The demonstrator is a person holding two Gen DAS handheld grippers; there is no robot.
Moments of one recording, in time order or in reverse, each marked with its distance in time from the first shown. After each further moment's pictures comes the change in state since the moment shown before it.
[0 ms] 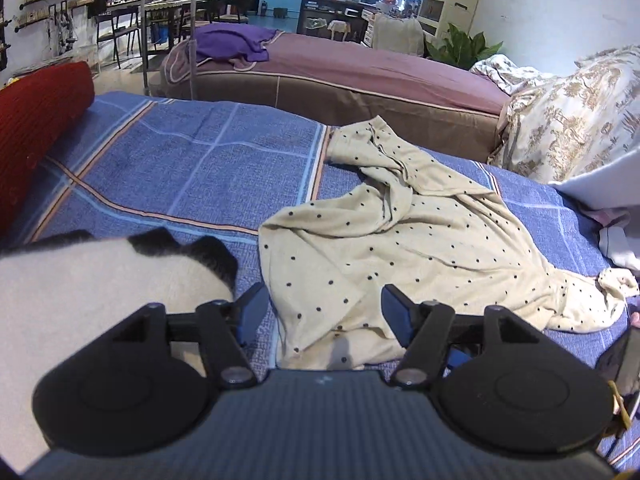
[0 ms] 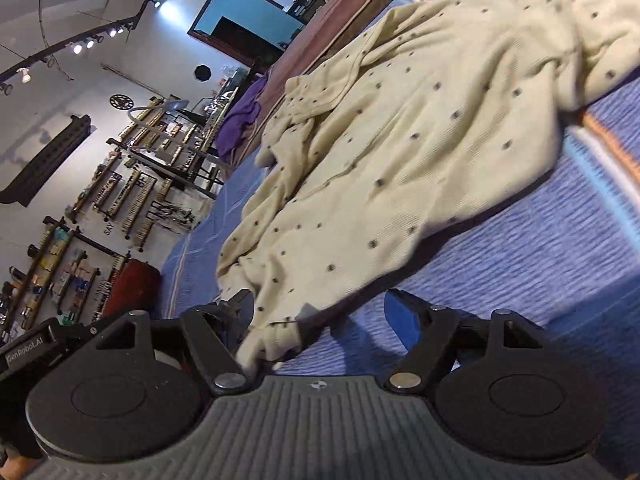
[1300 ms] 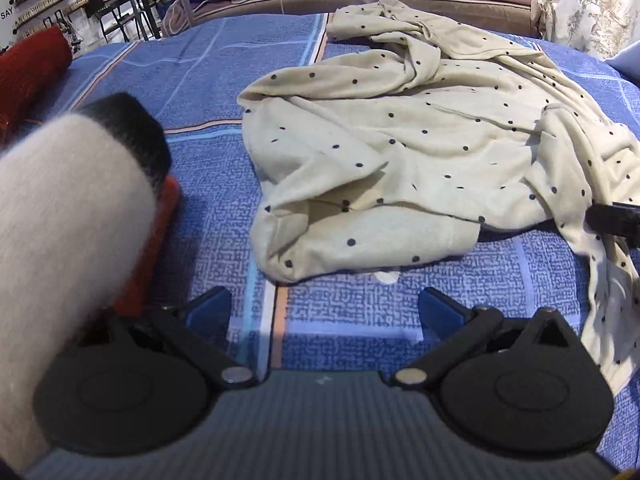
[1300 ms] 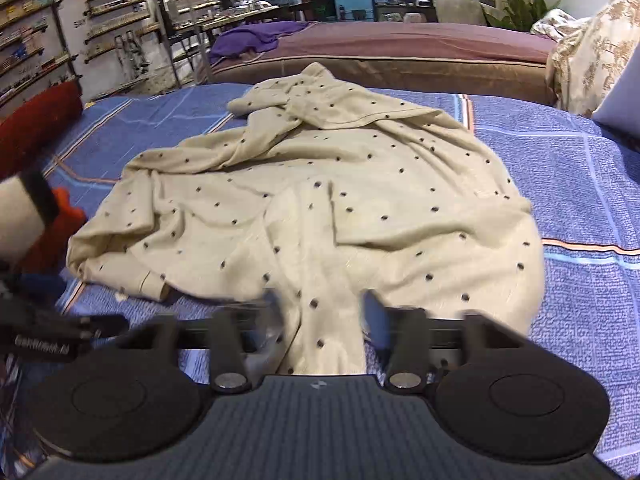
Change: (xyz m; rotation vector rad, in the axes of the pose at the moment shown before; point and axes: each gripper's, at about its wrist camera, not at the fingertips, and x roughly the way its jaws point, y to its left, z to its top) left arm 0.092 -0.033 -0.059 0.154 0.192 0.191; right arm -0.035 0.017 0.020 -0.760 0.102 -0.341
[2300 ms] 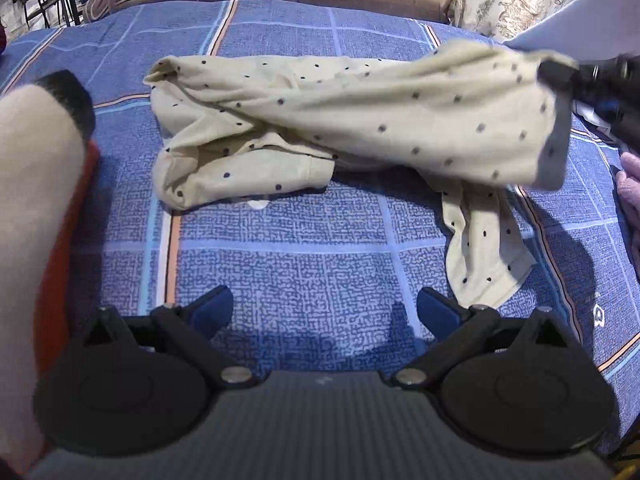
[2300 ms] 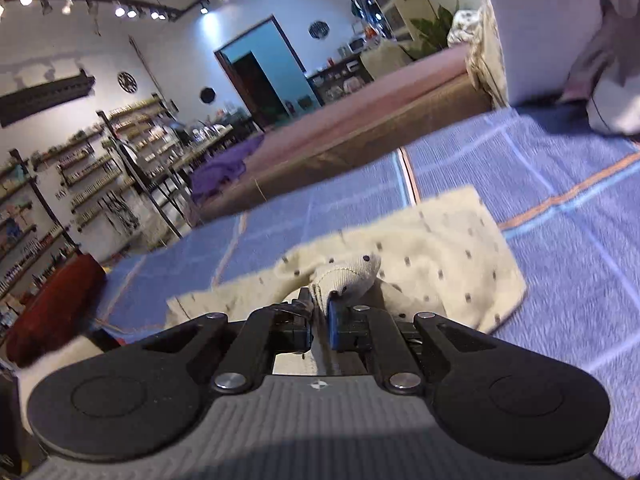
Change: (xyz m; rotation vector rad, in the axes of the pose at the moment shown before) left arm -0.049 -0.021 -0.035 0.047 0.057 -0.296; right arm -0.079 -0.021 0.004 0.399 -0.333 0.038
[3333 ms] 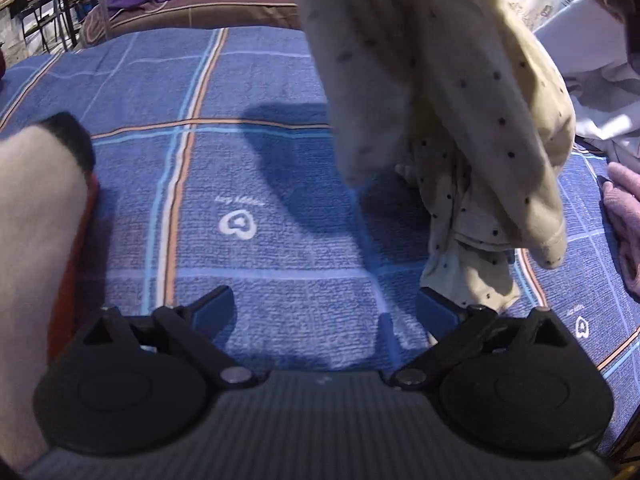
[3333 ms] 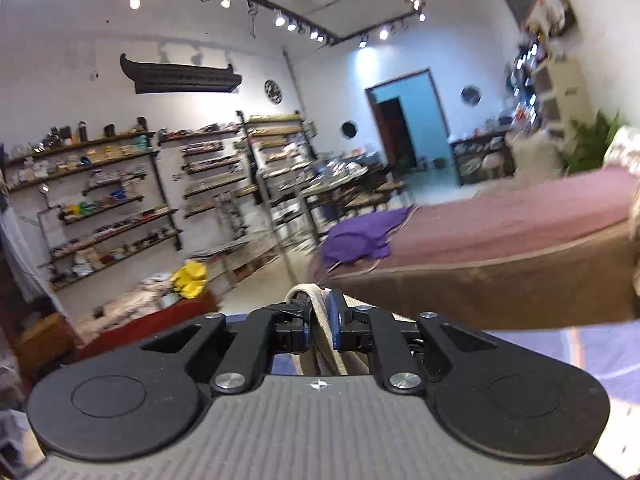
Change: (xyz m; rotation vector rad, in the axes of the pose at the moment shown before) left arm -0.019 -0.008 0.005 0.012 -0.045 0.004; right arm 0.075 0.142 0.095 -0.269 -0.050 0.362
